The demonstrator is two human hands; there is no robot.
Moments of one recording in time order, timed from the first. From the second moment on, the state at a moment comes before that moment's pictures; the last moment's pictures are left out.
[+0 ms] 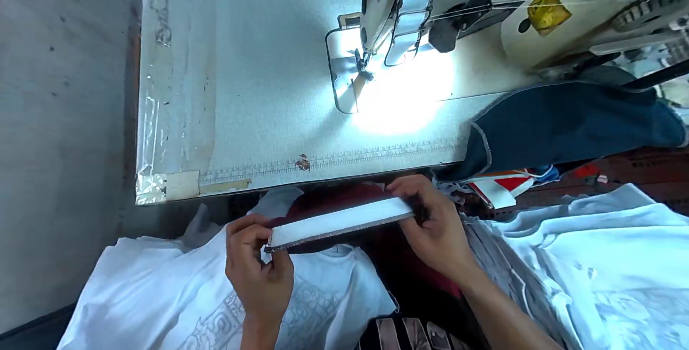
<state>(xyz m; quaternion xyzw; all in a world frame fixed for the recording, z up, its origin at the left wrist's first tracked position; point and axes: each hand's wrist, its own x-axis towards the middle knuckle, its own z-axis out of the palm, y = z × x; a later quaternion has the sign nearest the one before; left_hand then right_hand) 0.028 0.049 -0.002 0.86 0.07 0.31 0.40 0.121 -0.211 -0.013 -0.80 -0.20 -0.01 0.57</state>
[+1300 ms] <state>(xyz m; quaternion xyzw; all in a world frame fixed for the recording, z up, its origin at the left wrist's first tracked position) 0.031 0.017 -0.013 0.68 0.19 0.07 0.70 0.112 -0.222 -0.012 -0.56 -0.14 0.27 0.77</state>
